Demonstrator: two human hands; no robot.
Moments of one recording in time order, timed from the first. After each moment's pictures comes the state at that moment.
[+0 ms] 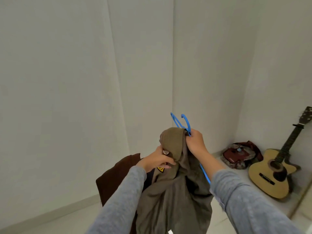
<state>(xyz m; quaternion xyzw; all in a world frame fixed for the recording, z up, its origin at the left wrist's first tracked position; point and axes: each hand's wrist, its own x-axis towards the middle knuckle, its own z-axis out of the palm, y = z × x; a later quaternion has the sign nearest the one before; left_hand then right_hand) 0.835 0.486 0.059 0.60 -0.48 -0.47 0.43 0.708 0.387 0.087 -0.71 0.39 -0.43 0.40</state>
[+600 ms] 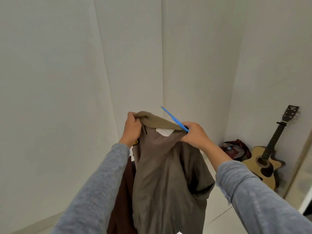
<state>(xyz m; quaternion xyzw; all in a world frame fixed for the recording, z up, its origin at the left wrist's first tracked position) 0.874 0.460 0.133 0.66 -0.45 -0.06 0.59 0.667 0.369 0.116 -0.82 0.37 -0.34 0.28</state>
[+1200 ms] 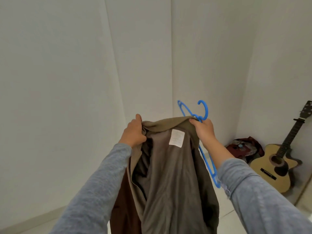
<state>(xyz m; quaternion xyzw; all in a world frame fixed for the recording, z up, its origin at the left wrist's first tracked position) 0.894 0.504 0.120 0.80 -0.54 0.00 0.28 0.682 0.387 0.120 -0.60 0.41 -0.48 0.48</state>
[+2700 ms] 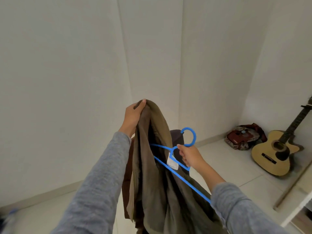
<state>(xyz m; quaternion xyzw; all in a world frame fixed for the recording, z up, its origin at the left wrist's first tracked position) 0.913 0.552 0.108 0.59 -0.34 -0.23 0.69 0.715 0.489 0.004 -0.62 0.44 -0.25 0.59</state>
